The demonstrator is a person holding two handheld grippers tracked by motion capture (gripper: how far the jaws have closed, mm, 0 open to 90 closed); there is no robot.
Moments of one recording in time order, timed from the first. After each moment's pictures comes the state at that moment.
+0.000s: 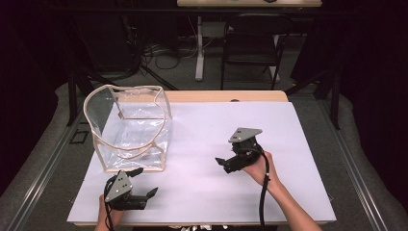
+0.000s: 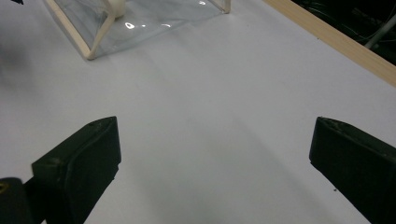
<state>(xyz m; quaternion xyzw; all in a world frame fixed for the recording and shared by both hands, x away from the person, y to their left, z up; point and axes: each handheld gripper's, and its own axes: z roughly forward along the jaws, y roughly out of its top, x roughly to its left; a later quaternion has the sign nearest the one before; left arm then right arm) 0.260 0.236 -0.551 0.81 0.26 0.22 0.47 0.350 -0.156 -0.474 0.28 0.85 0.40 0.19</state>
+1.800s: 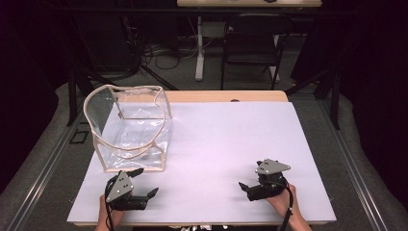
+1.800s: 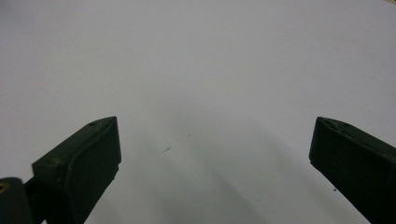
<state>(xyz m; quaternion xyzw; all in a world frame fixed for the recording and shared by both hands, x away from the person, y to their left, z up) 0.259 0.234 -0.552 0.81 0.26 0.23 0.47 0.285 -0.224 -0.538 0.33 0.83 0.39 0.21</state>
